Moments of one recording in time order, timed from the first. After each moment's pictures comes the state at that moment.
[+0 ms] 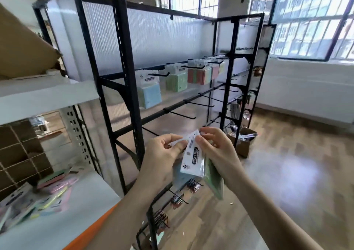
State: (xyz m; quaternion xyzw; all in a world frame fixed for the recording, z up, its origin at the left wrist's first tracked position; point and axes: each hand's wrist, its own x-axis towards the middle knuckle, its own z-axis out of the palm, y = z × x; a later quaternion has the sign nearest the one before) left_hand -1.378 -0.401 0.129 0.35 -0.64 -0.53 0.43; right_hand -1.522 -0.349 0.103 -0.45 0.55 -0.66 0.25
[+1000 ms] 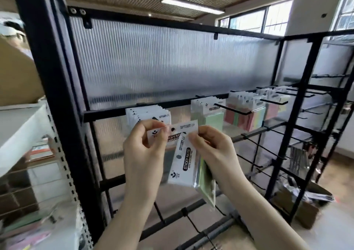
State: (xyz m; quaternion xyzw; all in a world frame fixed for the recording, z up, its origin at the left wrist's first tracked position) left_hand -1.481 -0.570 0.192 0.37 -0.56 -0.26 0.69; right_hand -1.622 -0.578 0.178 -0.61 0.35 -0.63 0.34
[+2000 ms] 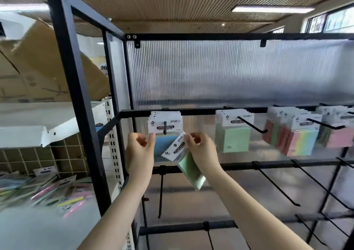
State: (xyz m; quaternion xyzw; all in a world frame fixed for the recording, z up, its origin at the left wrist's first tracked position) left_hand -1.484 -0.622 0.149 0.64 -0.39 0.02 0.66; right_hand -1.627 -0.682 0.153 -0.67 0.46 -0.48 0.33
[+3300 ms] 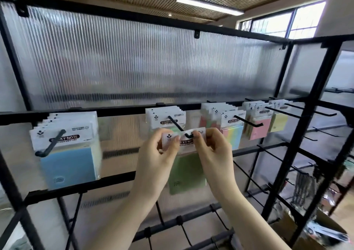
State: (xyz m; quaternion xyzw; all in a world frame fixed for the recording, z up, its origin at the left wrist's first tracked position) left_hand -1.658 -0.662 0.172 0.39 -0.64 -0.18 0.63; right_hand -1.786 -0.675 0.172 -0.61 0.38 -0.66 0.20
